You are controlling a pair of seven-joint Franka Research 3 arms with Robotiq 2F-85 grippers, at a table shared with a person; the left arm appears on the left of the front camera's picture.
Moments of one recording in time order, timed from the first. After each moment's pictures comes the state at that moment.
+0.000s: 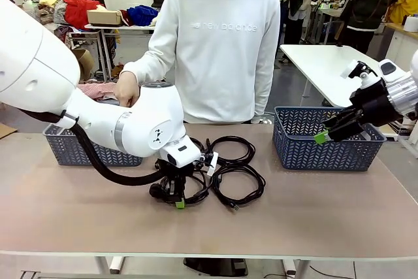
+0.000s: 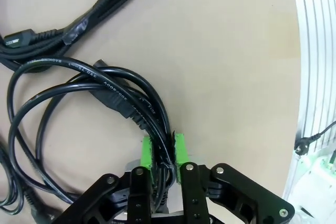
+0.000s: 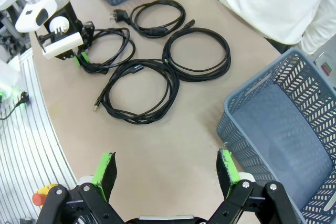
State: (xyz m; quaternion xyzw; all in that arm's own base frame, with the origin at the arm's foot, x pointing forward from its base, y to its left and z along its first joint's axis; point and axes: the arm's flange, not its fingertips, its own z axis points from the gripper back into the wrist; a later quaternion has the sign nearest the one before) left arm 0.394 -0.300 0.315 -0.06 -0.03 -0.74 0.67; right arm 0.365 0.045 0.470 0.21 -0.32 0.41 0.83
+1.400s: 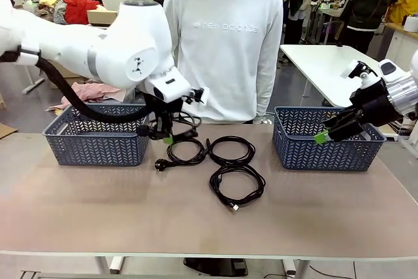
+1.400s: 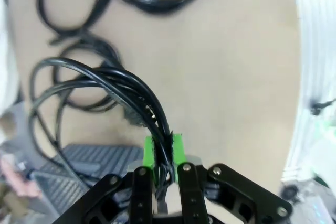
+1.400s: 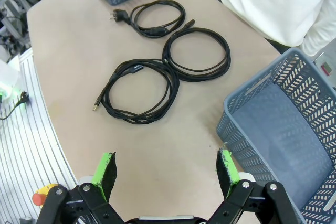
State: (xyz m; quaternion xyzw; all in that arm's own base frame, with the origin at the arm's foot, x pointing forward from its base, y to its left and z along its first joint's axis) left arm 0.436 -0.257 0.488 0.05 -0.10 -0.72 0.68; right arm 0.365 0.045 0.470 0.21 -0.32 0.41 0.83
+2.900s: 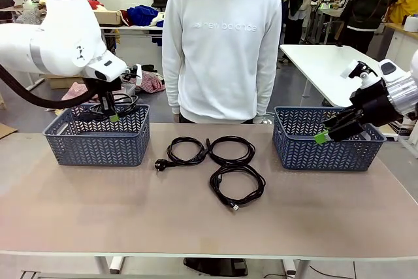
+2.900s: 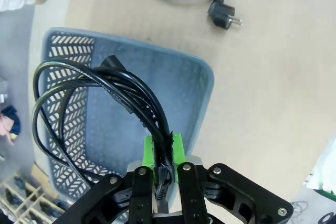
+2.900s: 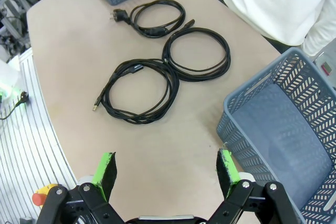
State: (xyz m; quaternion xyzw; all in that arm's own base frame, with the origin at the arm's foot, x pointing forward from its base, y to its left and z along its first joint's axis) left arm 0.512 -0.094 0.482 0.07 -0.13 -0.60 0.79; right arm 0.365 0.045 0.470 0.21 -0.32 0.41 0.83
